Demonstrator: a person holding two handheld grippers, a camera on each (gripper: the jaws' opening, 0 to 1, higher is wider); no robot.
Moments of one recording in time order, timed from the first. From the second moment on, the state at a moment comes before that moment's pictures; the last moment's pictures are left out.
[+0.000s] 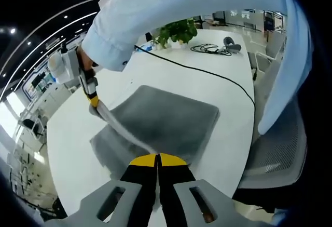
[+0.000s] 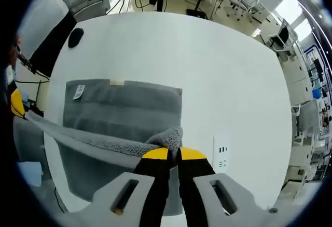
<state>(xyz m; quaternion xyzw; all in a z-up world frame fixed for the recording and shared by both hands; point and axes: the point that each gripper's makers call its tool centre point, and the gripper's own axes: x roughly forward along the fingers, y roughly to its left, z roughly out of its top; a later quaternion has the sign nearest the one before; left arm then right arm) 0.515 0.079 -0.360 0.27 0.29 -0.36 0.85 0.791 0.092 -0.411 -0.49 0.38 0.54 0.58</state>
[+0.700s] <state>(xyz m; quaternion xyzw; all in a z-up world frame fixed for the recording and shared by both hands) 0.514 0.104 -0.396 0.24 0.32 -0.34 0.85 0.784 0.119 -0.446 -0.47 0.39 0.54 0.57</state>
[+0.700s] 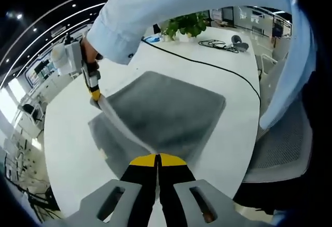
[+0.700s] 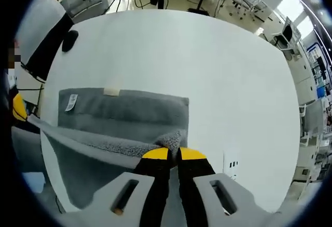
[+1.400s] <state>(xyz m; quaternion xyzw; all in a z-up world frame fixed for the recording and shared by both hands) 0.512 0.133 -0.426 0.21 0.35 -0.31 0.86 0.786 0.139 -0.475 -0.44 0.41 0.53 0.59</state>
